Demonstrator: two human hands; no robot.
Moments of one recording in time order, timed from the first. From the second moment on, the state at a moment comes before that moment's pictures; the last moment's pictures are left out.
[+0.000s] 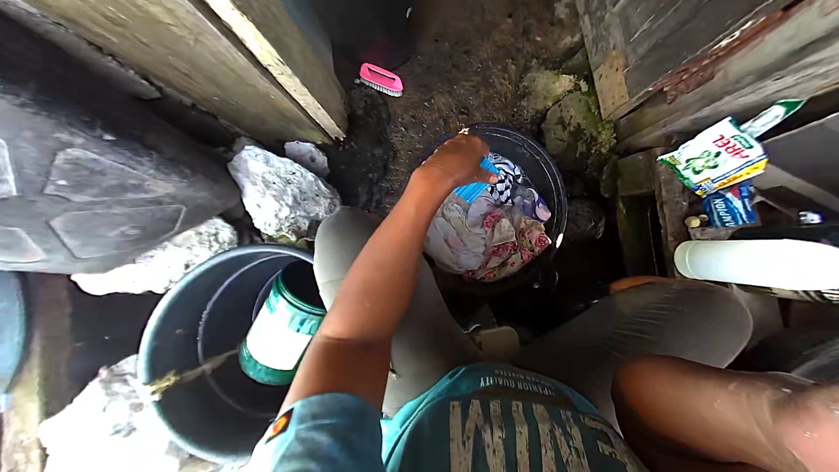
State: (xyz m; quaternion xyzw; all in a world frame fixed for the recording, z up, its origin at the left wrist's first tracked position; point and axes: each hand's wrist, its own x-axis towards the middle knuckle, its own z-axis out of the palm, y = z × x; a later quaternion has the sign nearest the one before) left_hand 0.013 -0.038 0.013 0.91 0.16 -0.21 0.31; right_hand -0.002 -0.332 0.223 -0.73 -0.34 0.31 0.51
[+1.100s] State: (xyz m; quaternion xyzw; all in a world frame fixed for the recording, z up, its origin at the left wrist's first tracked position) left_hand 0.045 -0.130 -0.130 0.86 0.21 -0.30 0.35; right_hand 0.134 -0.290 -0.169 -0.88 -0.13 0.36 0.28
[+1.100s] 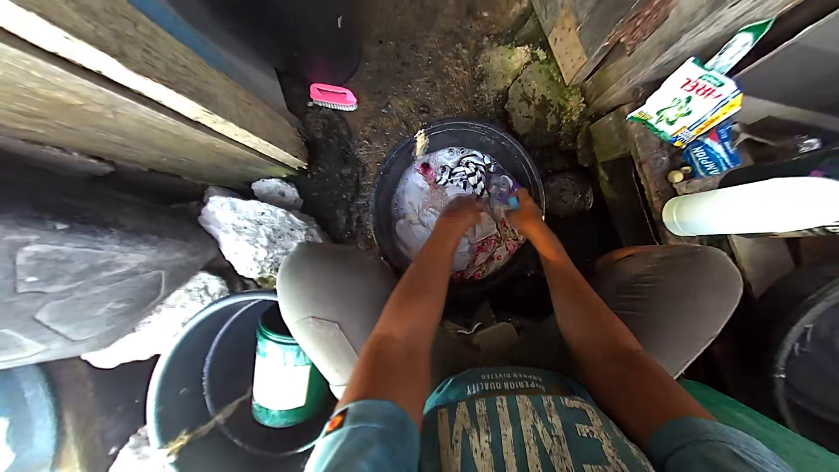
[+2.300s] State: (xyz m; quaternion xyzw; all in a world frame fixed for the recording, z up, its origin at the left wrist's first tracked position) left_hand 0.018 -0.147 -0.088 0.74 0.30 0.02 0.60; right_hand 0.133 -0.277 0.017 -0.43 -0.23 0.33 0.81
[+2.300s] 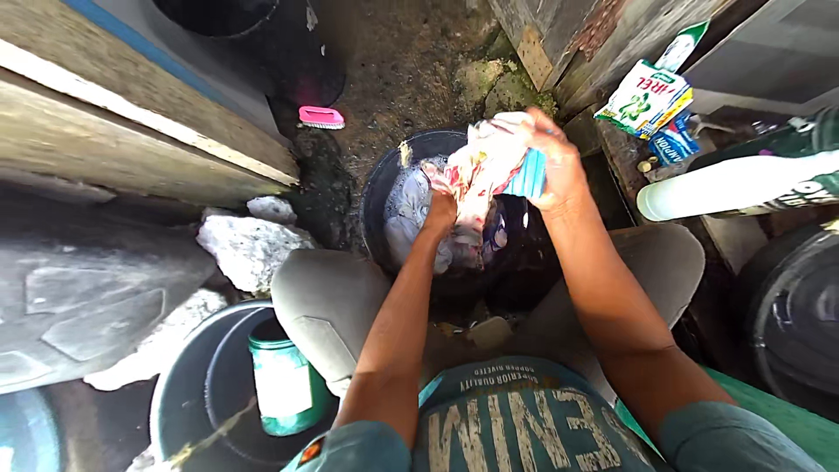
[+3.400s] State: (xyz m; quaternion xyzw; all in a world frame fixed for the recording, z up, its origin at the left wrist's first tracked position) left_hand 0.029 -0.125 -0.066 0.36 0.39 0.08 0.85; right_hand 0.132 -0.282 -0.085 -0.69 -0.15 0.43 0.56
